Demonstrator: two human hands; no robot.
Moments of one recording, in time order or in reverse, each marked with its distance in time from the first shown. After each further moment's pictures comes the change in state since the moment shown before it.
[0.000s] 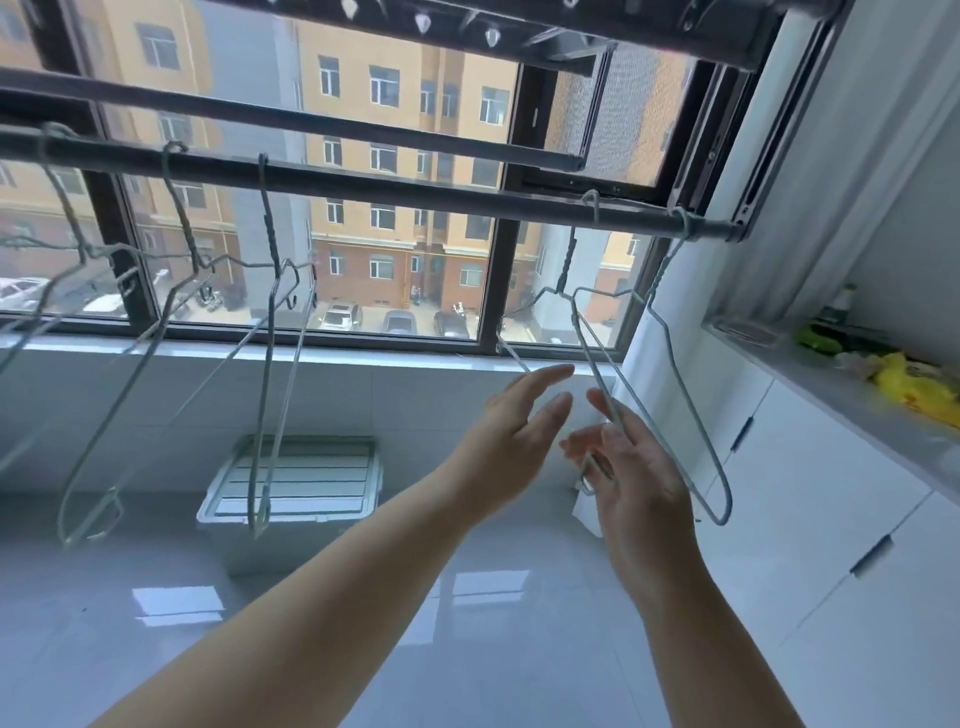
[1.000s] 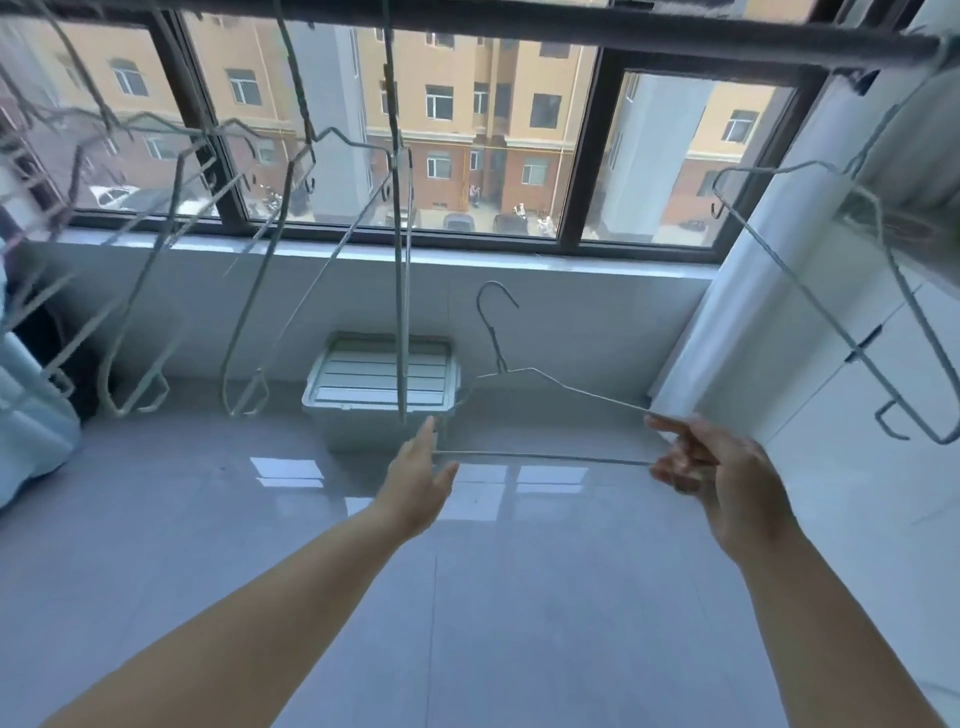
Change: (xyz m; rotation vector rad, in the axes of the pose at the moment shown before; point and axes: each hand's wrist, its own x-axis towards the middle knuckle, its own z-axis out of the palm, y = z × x) left_hand -0.144 -0.189 -0.079 0.249 0.100 -0.689; right_hand -0.035 0.075 0.004 0.024 0.105 0.502
